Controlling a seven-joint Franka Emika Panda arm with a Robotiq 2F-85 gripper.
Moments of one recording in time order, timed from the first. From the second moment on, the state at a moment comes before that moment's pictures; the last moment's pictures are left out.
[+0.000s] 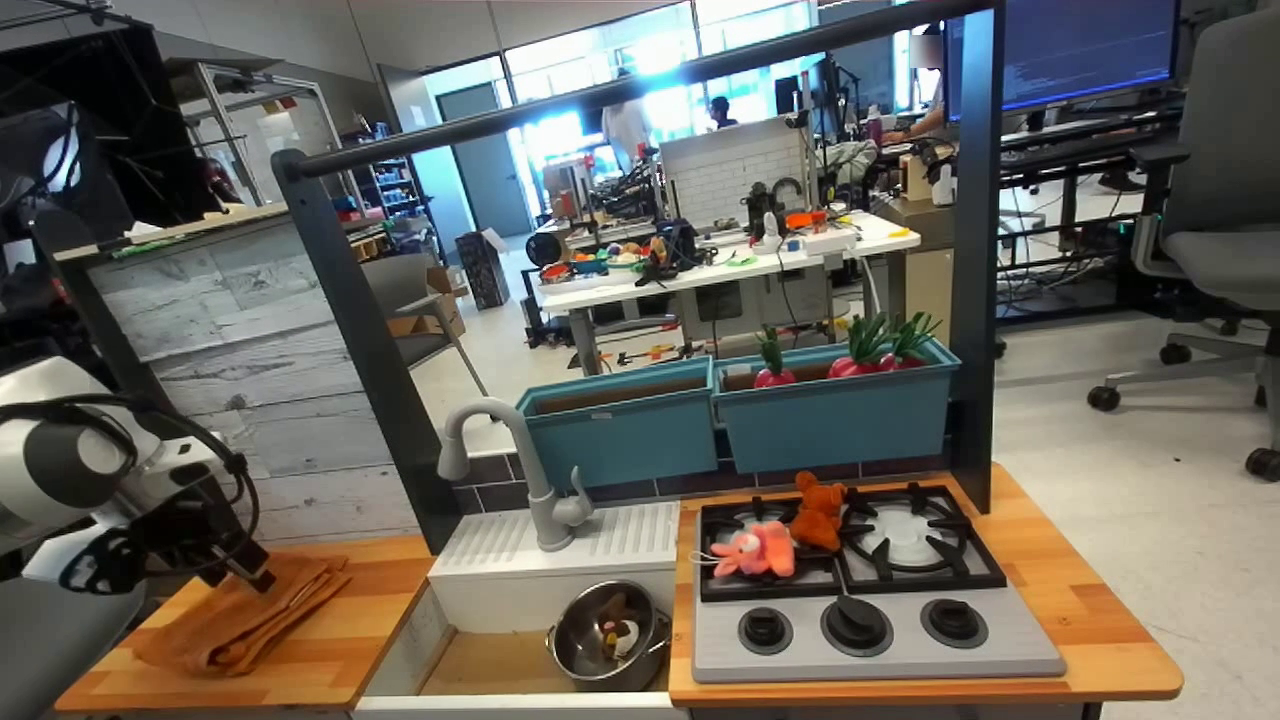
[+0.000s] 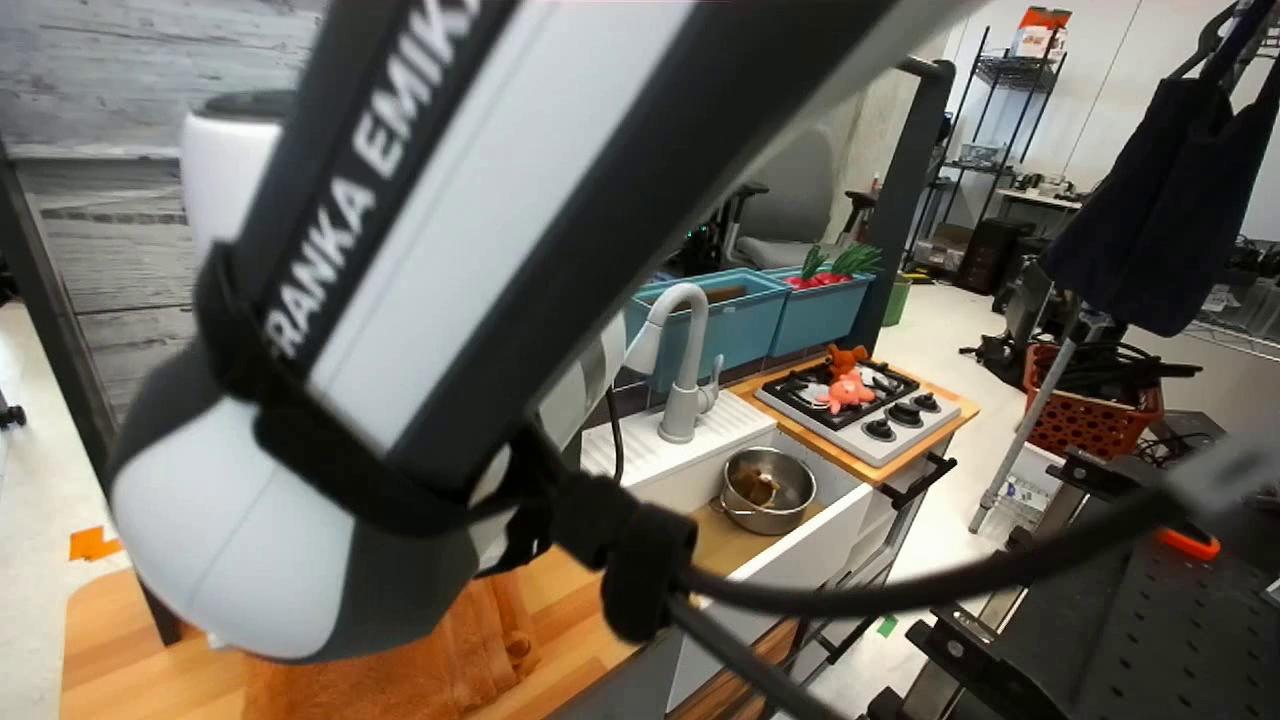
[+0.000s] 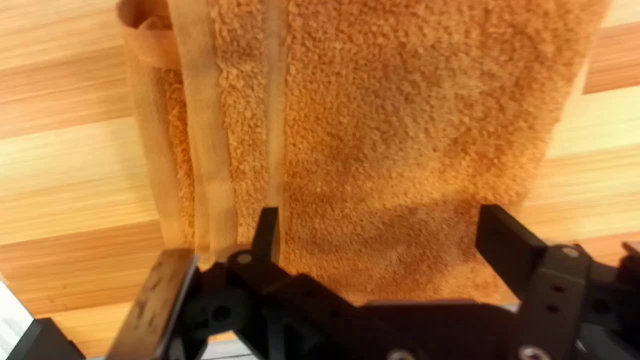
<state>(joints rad) 0.62 1.20 -0.14 -1.38 -0.03 2.73 0.72</state>
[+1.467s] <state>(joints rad) 0.63 0.84 -0.43 -1.75 -0.21 2.70 0.81</state>
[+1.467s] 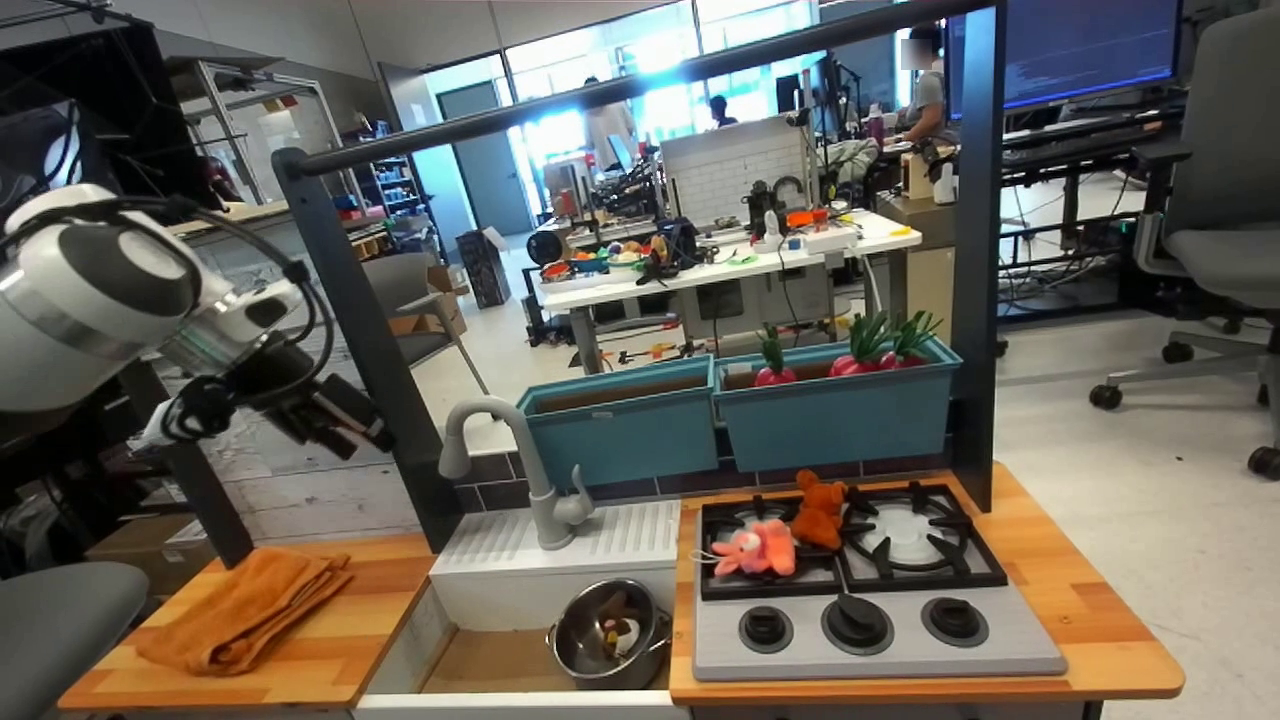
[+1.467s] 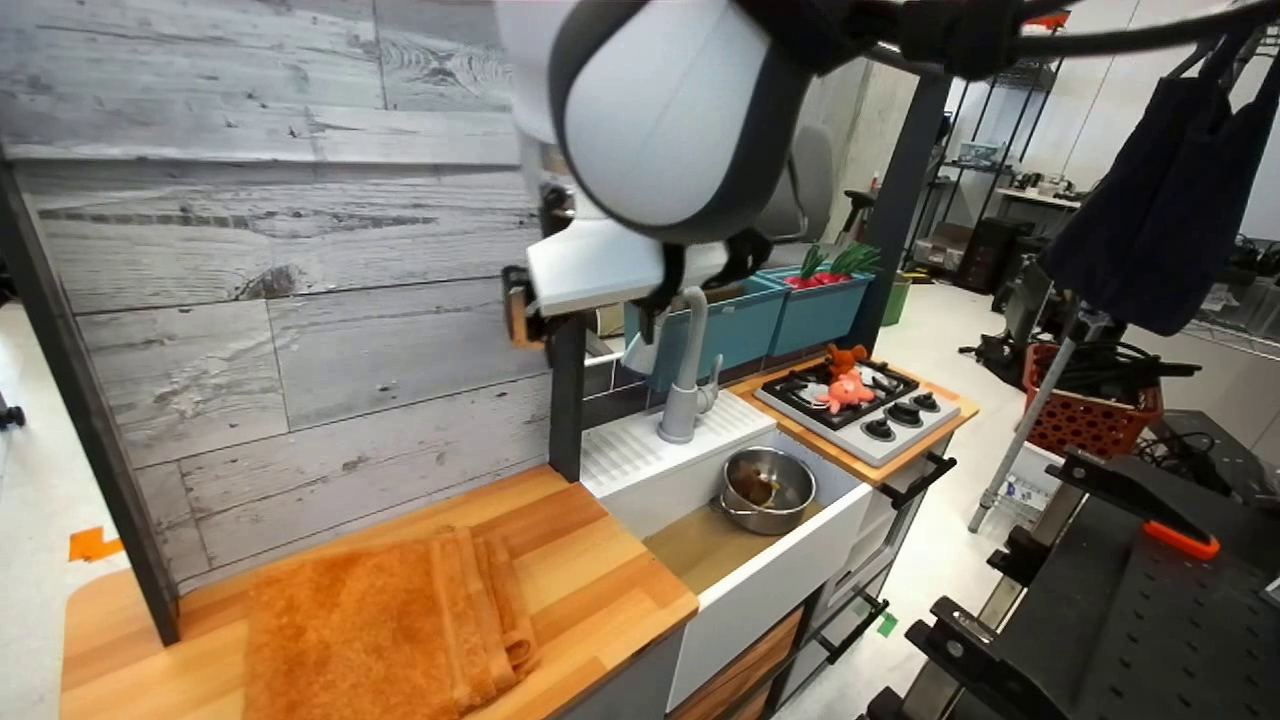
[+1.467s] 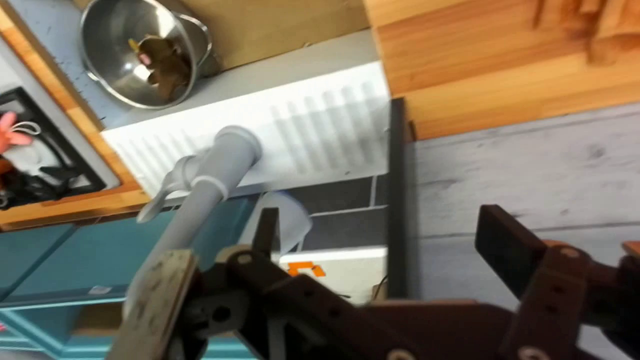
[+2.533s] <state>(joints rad) 0.50 0.69 -0.40 -1.80 -0.25 2.43 0.69</state>
